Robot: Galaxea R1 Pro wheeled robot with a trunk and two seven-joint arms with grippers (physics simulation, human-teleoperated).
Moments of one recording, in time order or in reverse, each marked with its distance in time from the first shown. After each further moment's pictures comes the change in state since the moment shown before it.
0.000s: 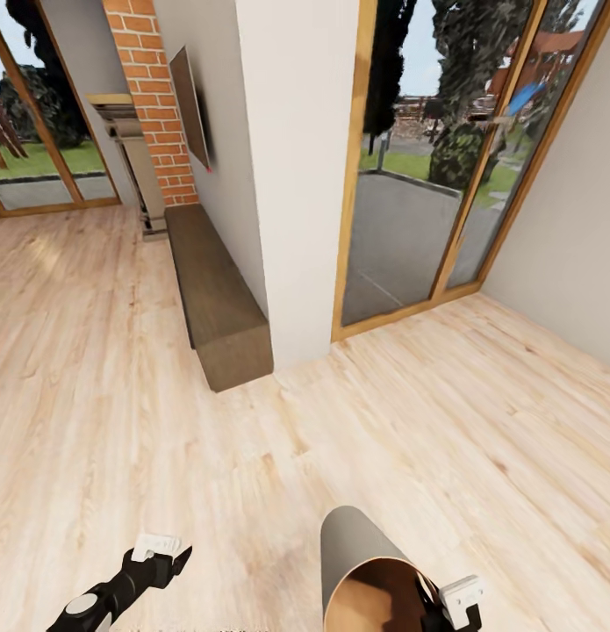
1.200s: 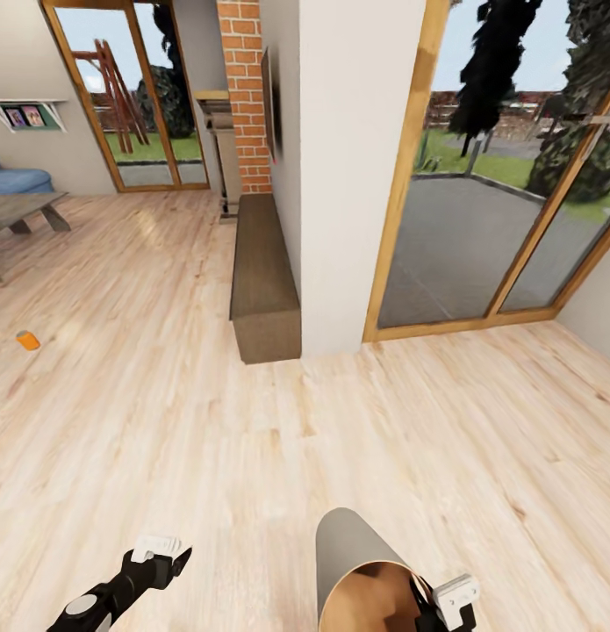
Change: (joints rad) left arm 0.000 0.000 0.000 0.004 0.000 0.002 0.000; right arm -0.001 0.016 -0.001 0.001 0.049 0.001 -0.001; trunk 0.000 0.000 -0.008
